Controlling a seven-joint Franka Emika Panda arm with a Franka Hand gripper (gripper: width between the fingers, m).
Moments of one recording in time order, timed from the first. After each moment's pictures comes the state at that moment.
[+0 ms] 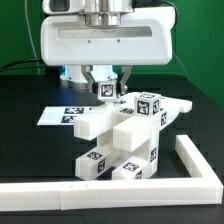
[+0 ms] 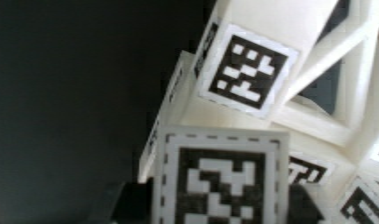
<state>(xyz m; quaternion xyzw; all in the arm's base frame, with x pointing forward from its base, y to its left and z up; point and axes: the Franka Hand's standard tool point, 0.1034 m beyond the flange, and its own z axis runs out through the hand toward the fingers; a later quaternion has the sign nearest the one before) 0.548 0.011 0.121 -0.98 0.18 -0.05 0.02</state>
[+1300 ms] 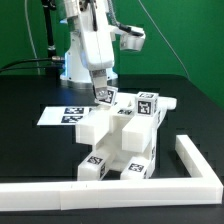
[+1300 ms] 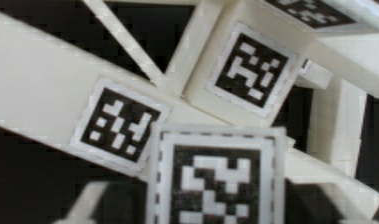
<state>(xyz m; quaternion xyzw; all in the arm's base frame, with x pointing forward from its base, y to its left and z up) 0.553 -0.003 0.116 -0.72 0.68 -0.02 0.12</state>
